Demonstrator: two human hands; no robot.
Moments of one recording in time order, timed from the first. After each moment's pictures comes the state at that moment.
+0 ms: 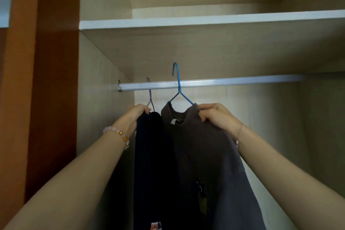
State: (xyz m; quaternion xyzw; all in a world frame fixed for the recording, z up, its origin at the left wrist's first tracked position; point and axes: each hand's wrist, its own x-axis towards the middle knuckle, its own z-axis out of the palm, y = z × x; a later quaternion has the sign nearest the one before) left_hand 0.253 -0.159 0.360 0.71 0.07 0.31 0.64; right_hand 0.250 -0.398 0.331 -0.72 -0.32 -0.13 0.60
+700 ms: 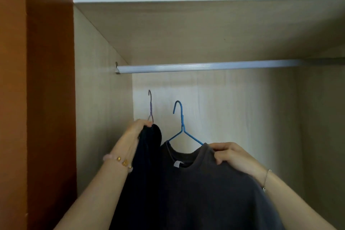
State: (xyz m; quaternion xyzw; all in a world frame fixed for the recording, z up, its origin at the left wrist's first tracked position) left_hand 0.255 -0.159 0.272 0.71 0.09 0.23 0.66; right_hand 0.250 -0.433 0.207 -0.74 -0.33 0.06 0.59
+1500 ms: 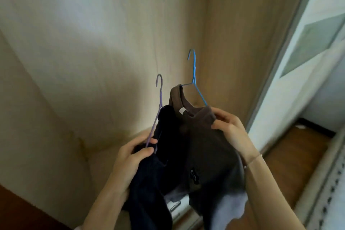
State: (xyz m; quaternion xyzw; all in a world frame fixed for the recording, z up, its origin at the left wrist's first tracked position) left_hand 0.108 -0.262 -0.040 0.70 -0.05 -0.10 0.71; right_hand 0.087 -0.502 -0.016 -0.68 0.06 -0.11 0.72
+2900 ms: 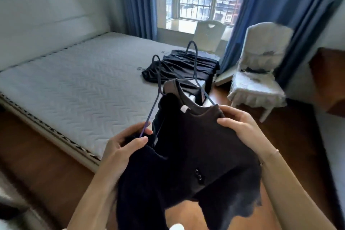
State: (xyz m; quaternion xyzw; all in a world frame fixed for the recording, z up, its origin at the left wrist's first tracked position) left_hand -0.262 -0.050 -0.030 0.30 -0.63 -0.64 0.32; right_hand -0.504 0.088 -0.033 -0.34 0.62 -0.62 0.33
